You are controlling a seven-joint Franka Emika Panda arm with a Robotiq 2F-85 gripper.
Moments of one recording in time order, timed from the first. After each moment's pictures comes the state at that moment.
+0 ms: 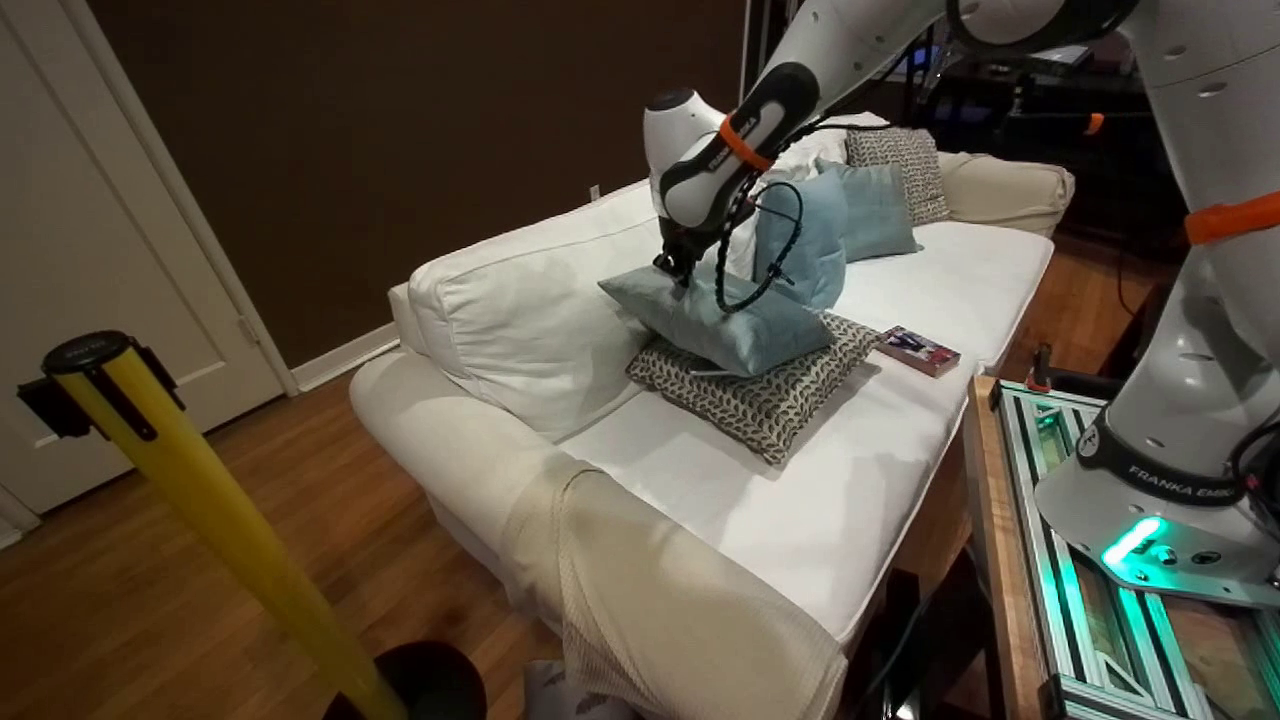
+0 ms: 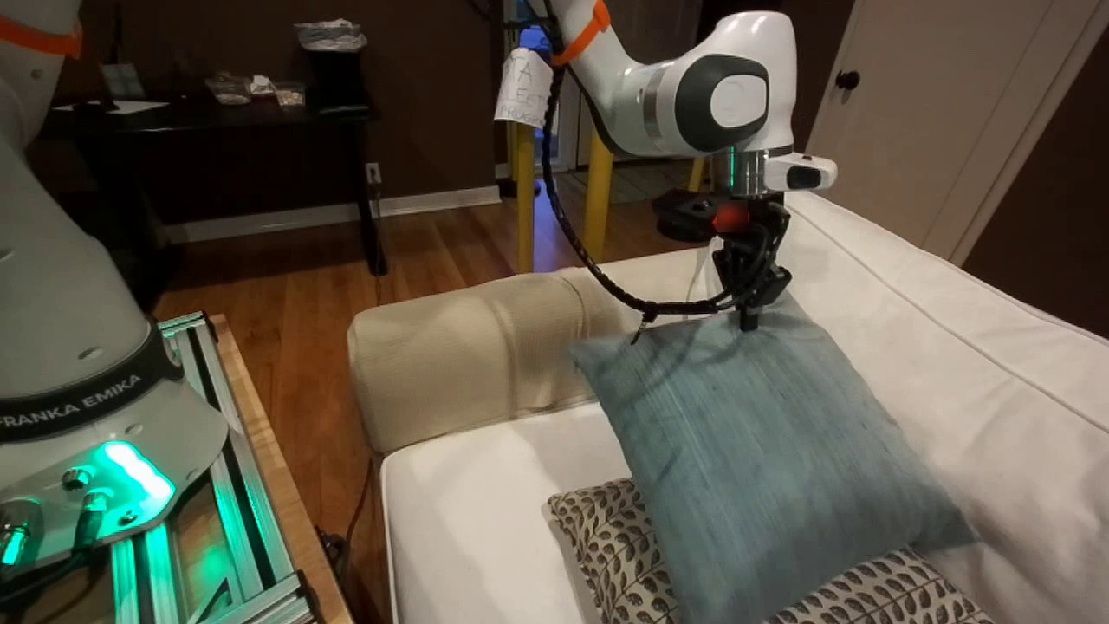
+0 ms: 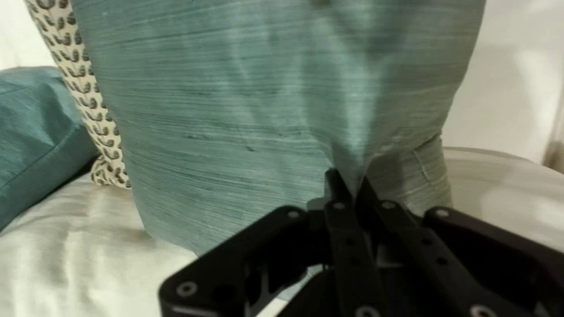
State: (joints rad) arm -0.12 0.62 -0.27 -1.78 -0.19 2.49 0.25
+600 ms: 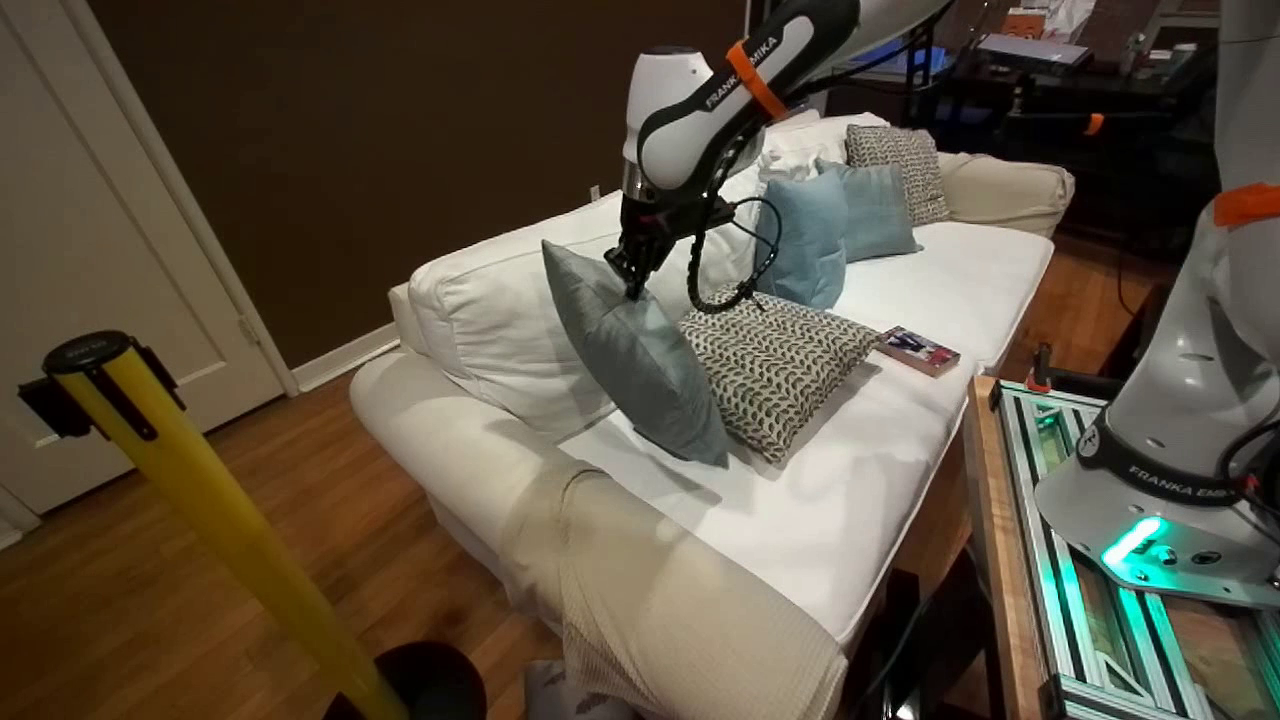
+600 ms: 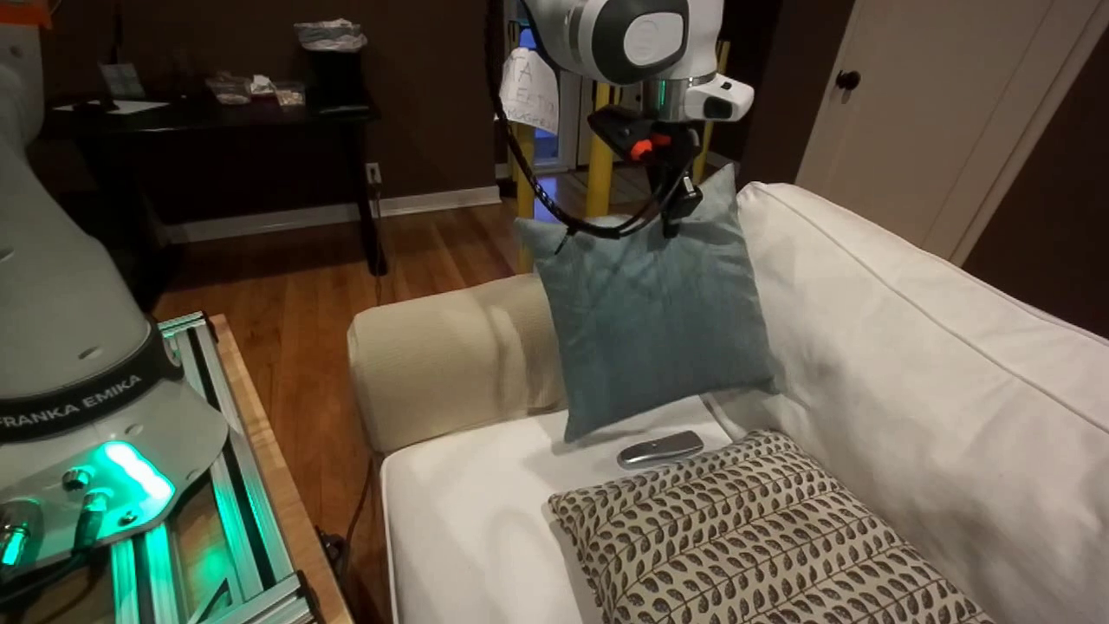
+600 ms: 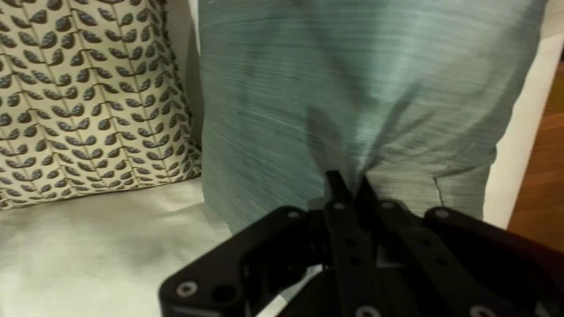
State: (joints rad) arm -0.11 0.41 -0.06 -1.94 0.06 2.54 0.21
